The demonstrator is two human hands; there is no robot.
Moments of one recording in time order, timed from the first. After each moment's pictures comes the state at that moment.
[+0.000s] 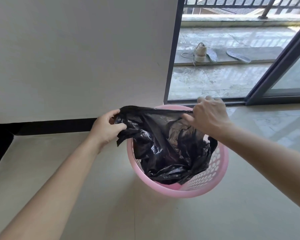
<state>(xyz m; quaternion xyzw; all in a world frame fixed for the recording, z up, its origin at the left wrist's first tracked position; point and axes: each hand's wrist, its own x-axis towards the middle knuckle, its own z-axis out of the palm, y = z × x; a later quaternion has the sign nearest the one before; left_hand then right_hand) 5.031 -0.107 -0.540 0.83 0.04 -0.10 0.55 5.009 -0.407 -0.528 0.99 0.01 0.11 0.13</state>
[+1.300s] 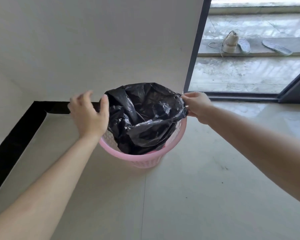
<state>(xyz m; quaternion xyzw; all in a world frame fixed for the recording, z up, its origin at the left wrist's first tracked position) 5.015 -0.044 -0.566 0.91 0.12 0.29 0.29 5.056 -0.350 -0.565 0.75 -0.22 -0.08 -0.61</state>
